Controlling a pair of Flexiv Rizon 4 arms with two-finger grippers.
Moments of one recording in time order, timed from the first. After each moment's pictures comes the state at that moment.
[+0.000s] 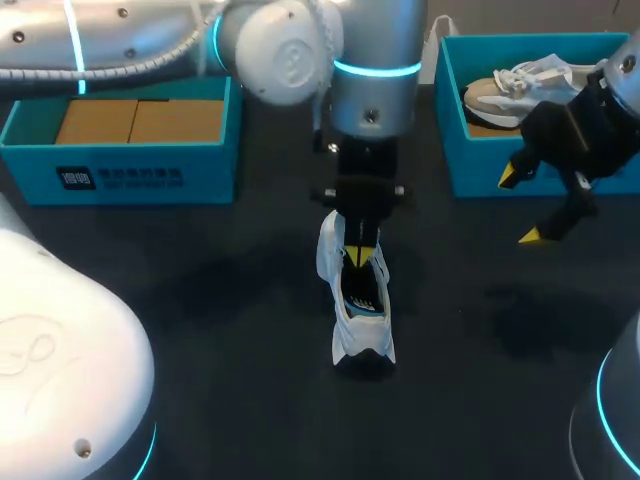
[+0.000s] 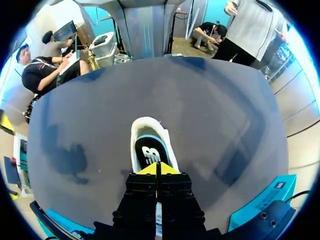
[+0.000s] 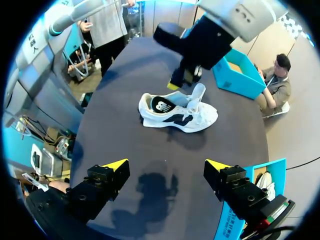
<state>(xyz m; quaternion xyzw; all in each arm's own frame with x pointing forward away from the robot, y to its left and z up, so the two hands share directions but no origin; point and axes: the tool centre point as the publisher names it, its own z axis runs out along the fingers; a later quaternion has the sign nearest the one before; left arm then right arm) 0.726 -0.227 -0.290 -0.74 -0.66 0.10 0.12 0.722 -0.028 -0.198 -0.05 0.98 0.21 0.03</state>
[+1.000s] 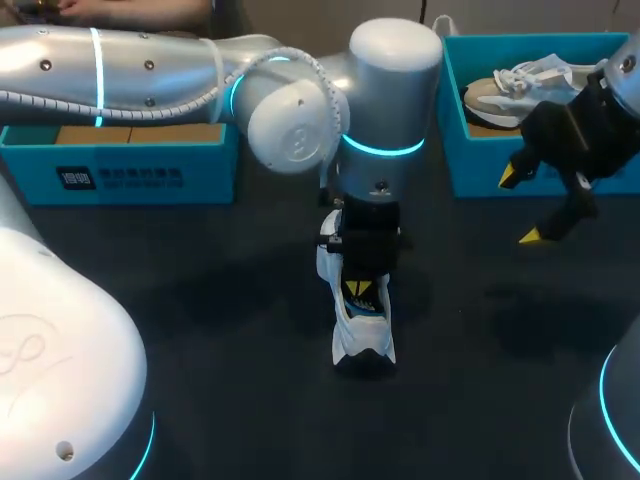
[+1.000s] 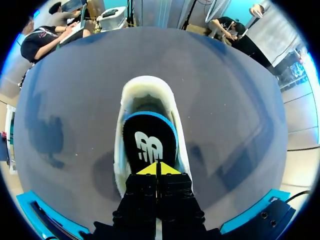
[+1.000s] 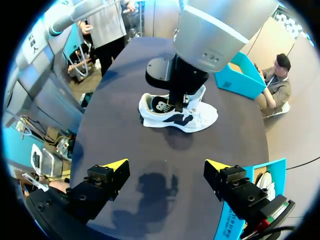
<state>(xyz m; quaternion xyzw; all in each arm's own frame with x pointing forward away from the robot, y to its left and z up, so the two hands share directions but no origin) 0.729 -0.223 -0.363 -0.69 -0.71 0.02 0.09 0.722 -0.028 -0.198 -0.05 0.98 0.21 0.03</state>
